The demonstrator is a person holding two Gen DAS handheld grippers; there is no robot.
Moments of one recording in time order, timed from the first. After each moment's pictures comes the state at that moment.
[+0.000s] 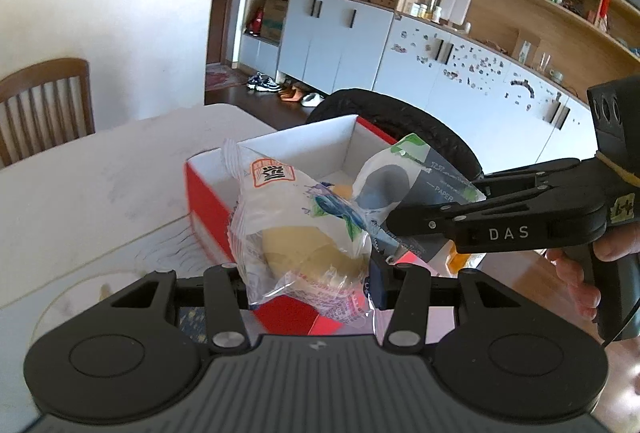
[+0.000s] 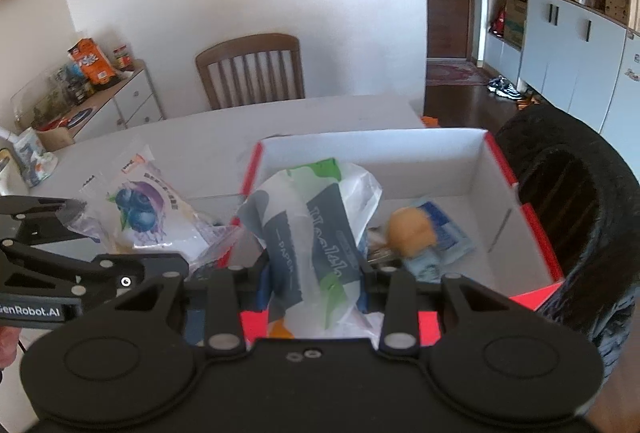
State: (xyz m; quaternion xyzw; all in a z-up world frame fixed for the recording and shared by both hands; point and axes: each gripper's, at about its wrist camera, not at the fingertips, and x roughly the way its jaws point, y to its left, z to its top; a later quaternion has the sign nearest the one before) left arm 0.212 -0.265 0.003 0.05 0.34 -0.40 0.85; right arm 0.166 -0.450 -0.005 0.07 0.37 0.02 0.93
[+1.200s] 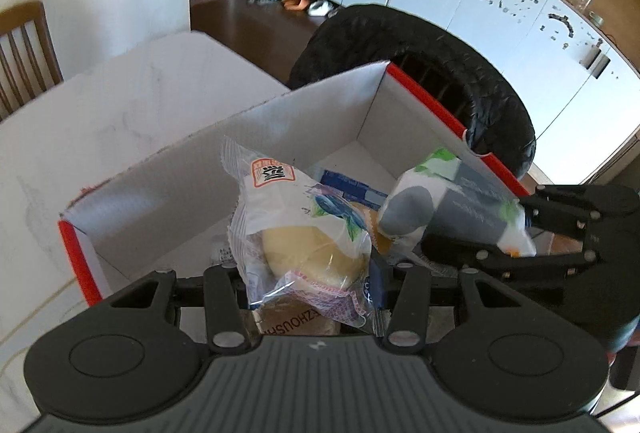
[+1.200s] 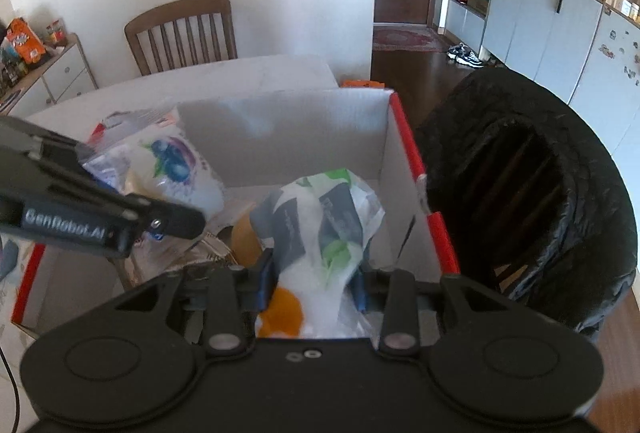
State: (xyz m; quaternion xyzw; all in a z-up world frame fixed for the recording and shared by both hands) left arm 0.334 -0.412 -0.053 0.11 0.48 -0.37 0.79; right arm 0.230 -0.534 -0.073 0.05 0.43 -0.03 0.90
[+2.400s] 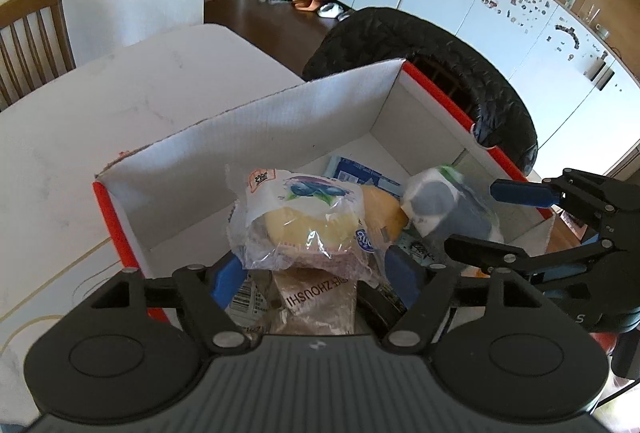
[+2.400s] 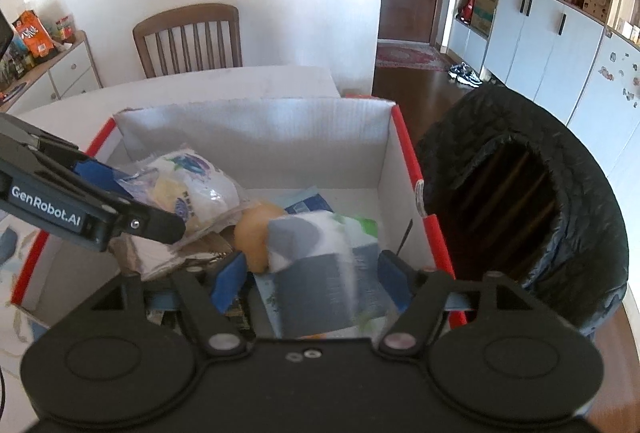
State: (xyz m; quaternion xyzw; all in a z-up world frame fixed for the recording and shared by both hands) left arm 0.324 -0.383 -0.048 0.09 0.47 -0.36 0.80; right arm 0.216 -0.532 -0.061 0.03 0.40 -0.03 0.91
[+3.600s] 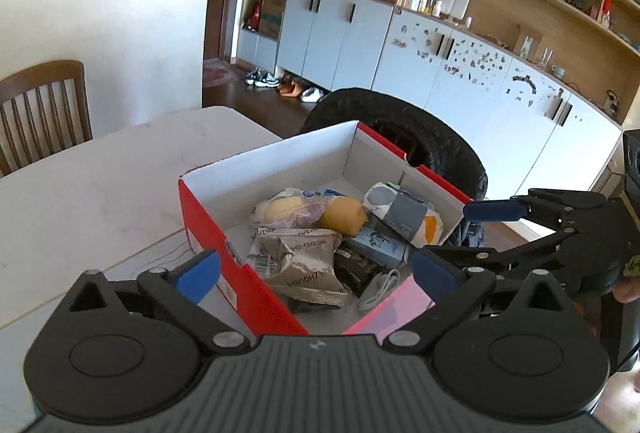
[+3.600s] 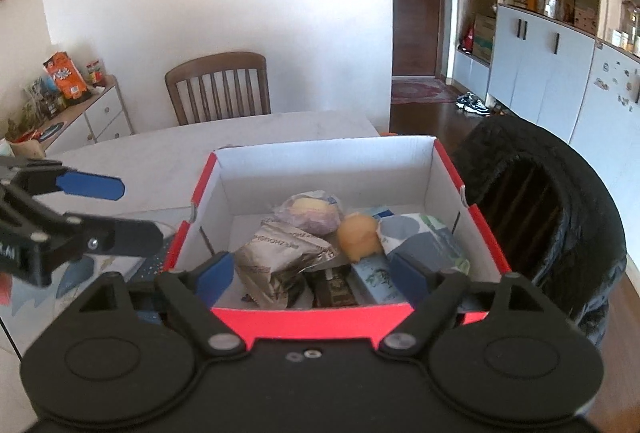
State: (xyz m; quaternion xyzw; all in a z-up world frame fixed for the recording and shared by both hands) left arm 0.227 -0.266 0.012 0.05 0.34 -0.40 0.85; right arm 0.143 -0.457 -0.016 0.06 0.34 -0.03 0.94
